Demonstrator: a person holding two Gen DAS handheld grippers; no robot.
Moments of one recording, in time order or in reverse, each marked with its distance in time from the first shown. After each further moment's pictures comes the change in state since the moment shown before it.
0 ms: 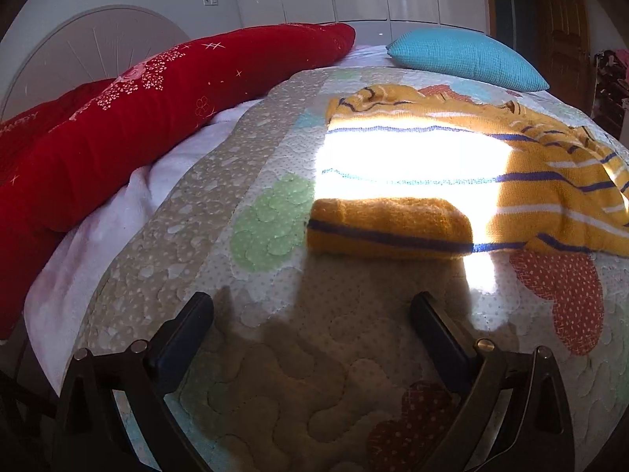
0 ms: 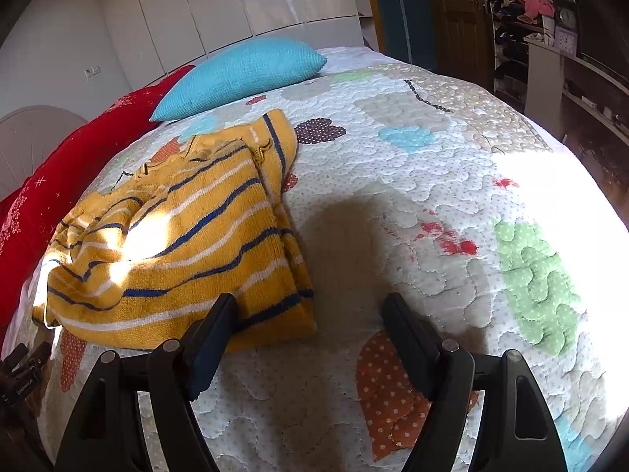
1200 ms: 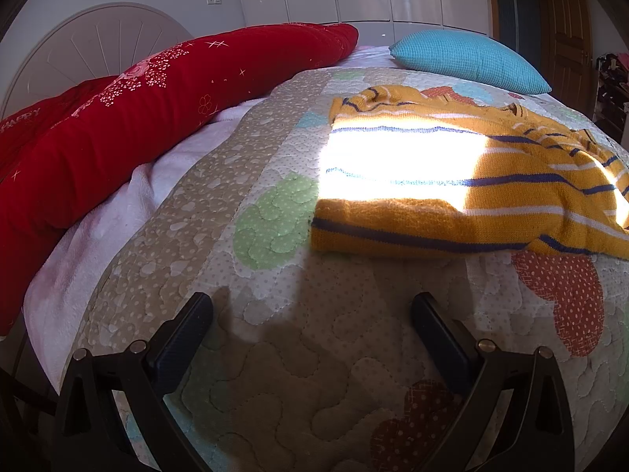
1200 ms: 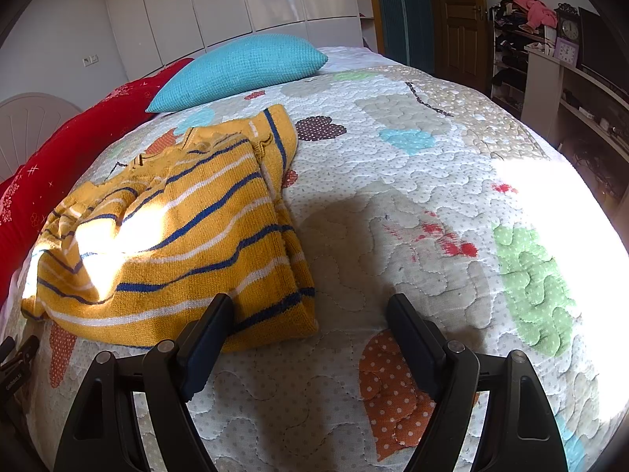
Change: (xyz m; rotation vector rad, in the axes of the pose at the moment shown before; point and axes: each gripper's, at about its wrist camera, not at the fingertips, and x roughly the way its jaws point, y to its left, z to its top) left arm 0.000 0.003 0.000 -0.018 0.003 -0.012; right arm 0.000 0.006 -0.002 -0.027 0.005 -0.037
